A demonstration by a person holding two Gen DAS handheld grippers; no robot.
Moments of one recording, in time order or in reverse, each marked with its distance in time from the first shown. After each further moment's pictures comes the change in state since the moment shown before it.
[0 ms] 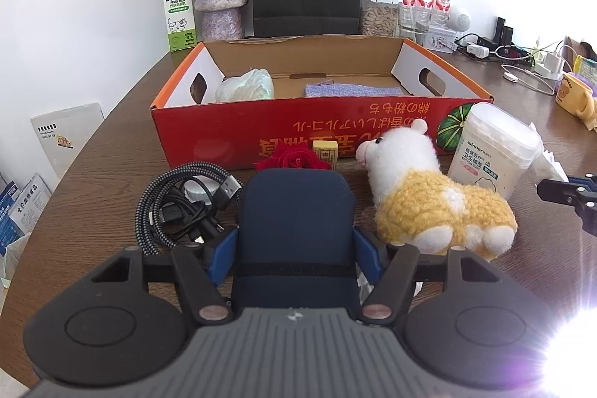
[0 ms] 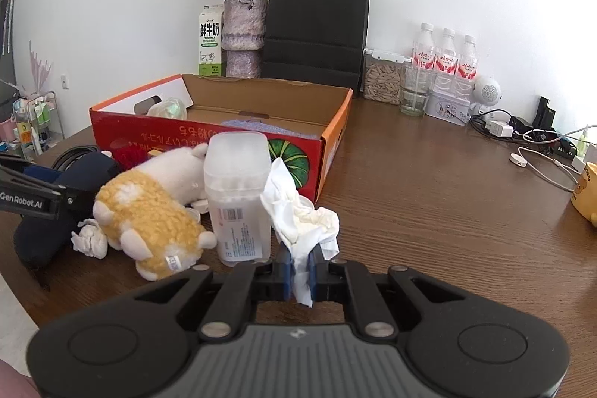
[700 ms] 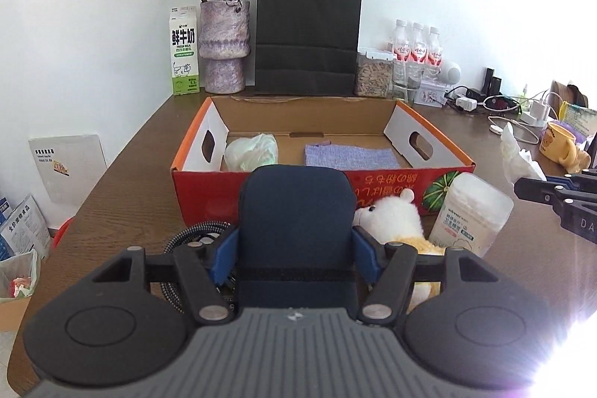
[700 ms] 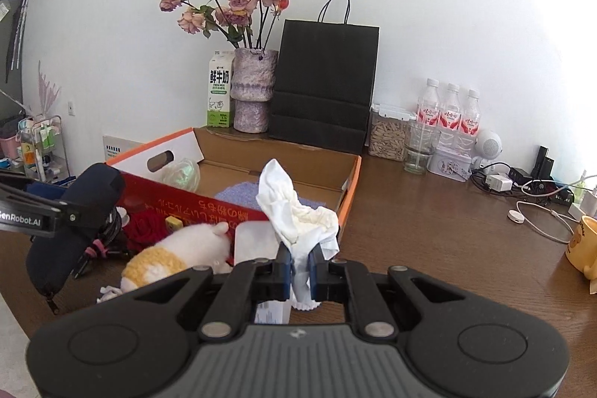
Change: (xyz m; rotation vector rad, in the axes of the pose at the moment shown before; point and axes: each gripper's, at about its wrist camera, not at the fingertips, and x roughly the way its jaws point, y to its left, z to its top) left arm -0.033 0.016 0.024 -0.042 -0.150 -0.041; right arm -0.018 0.018 0.045 -0.033 -0.136 -0.001
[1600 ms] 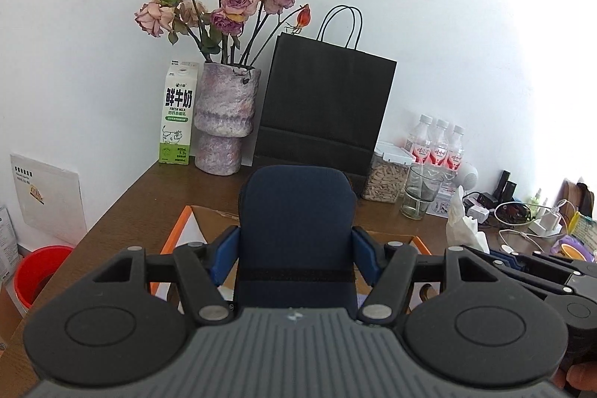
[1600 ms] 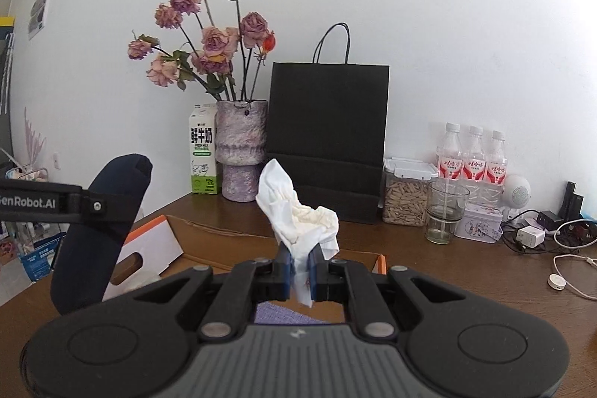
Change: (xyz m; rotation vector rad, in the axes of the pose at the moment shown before) left arm 0.083 0.015 0.116 -0.163 -0.176 -0.026; right arm 0.124 -0.008 0.096 0.070 -0.112 -0.001
